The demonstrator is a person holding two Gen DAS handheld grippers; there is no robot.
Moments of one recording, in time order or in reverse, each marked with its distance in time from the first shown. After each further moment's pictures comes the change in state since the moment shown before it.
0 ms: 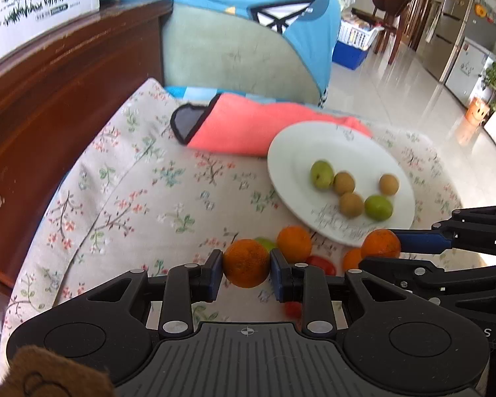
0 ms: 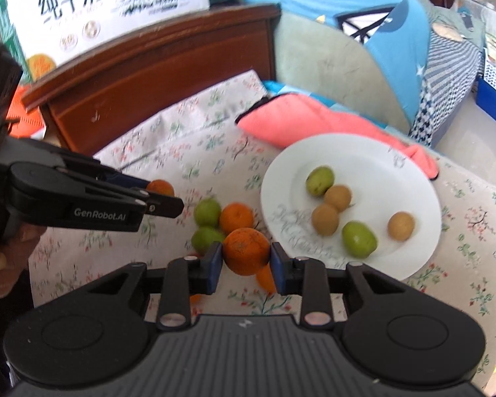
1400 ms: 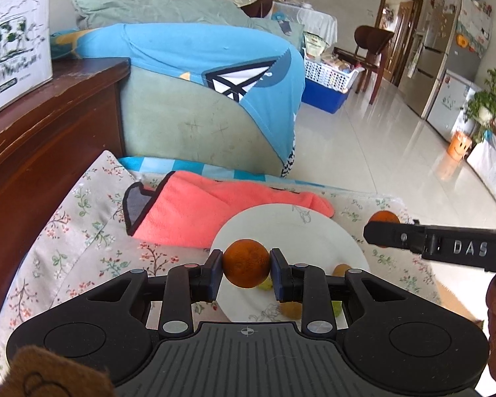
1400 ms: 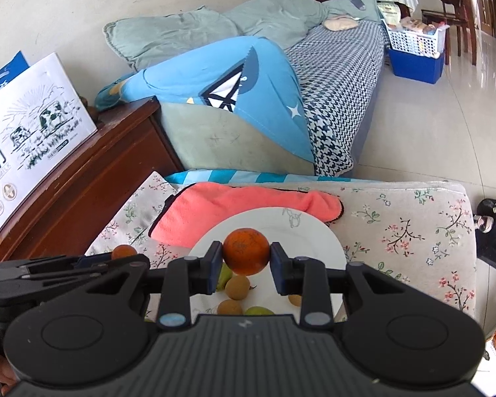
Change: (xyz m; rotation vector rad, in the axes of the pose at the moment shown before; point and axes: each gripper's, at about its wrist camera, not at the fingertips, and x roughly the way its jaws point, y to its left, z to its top) left arm 0.012 -0.047 0.064 0.007 -0.142 -0.053; right arm -0.033 -0.105 0.043 0.407 -0.173 -0.102
